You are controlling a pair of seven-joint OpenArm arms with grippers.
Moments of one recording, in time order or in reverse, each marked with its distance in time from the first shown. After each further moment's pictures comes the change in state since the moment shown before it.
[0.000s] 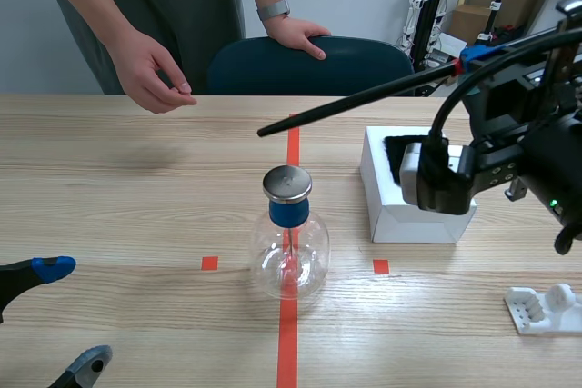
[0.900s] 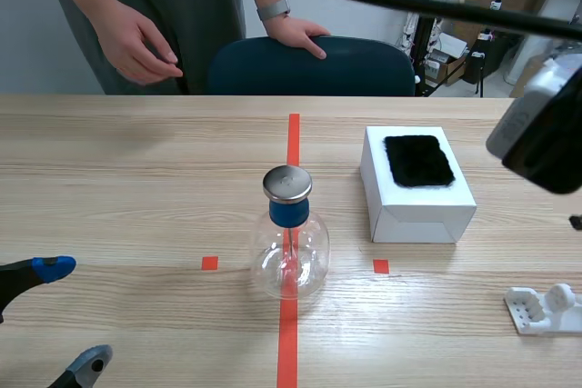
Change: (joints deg) left arm 0.0 0.0 0.0 0.0 0.0 0.0 0.0; right arm -21.2 -11.1 16.7 17.6 13.3 -5.9 -4.1
